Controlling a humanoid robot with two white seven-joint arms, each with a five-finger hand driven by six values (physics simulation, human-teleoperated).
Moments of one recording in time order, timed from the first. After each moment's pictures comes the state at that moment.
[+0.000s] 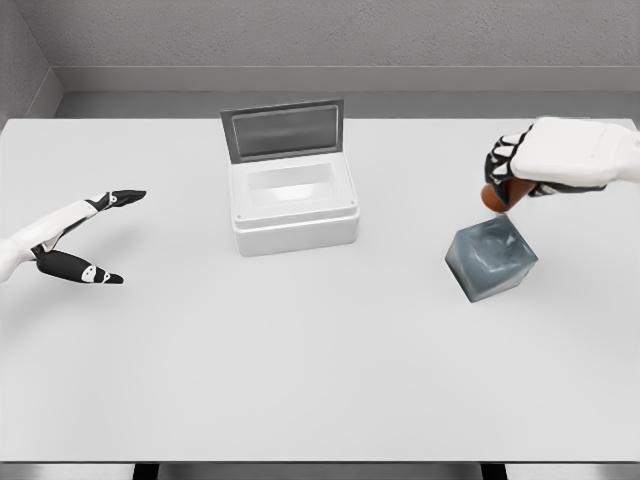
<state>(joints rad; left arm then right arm) -0.75 1.13 -1.34 -1.35 0.49 -0.61 -0.01 -0.75 -1.01 0.60 -1.63 0.32 -0.61 0.61</state>
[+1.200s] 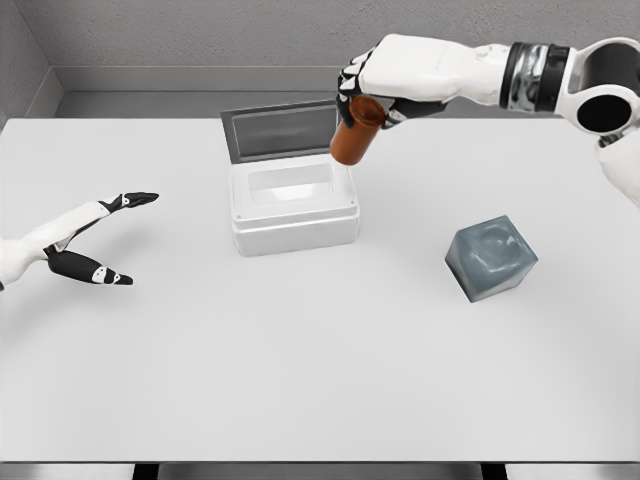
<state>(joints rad) -0.75 1.10 -1.34 -1.35 0.45 -0.61 -0.01 -1.02 -0.52 0.69 -1.33 0.33 -0.62 0.61</state>
